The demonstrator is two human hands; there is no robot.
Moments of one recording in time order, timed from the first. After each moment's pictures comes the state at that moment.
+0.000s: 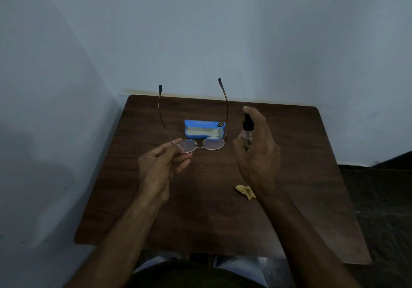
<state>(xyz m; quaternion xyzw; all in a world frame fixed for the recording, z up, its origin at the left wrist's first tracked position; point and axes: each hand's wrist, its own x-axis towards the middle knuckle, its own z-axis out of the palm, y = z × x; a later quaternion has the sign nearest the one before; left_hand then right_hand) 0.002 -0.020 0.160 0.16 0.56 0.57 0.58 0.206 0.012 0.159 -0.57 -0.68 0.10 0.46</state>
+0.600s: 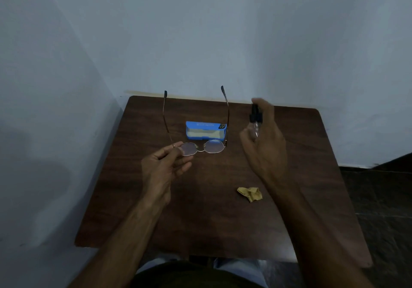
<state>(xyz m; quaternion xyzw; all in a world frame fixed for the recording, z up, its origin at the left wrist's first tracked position) -0.006 -0.013 0.140 0.17 0.57 0.57 0.57 0.212 0.033 0.179 -0.61 -0.66 0.18 0.40</state>
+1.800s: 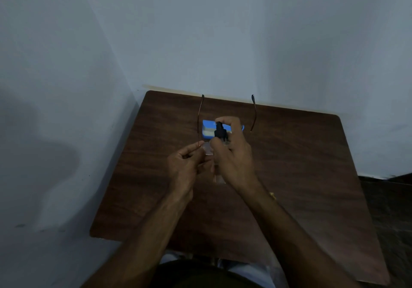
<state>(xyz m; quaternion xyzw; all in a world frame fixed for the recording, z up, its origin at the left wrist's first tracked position) -0.009 -0.001 0.109 0.20 0.60 0.54 0.54 0.110 0.012 0.183 -0.55 -0.61 0.41 0.40</state>
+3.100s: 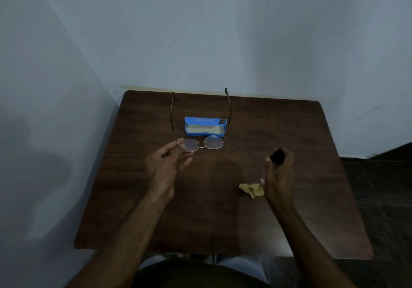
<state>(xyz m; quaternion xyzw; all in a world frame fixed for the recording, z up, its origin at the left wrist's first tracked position) -0.009 0.007 0.105 0.19 0.58 0.56 0.57 0.260 -0.007 0.060 -0.67 -0.51 0.24 0.48</state>
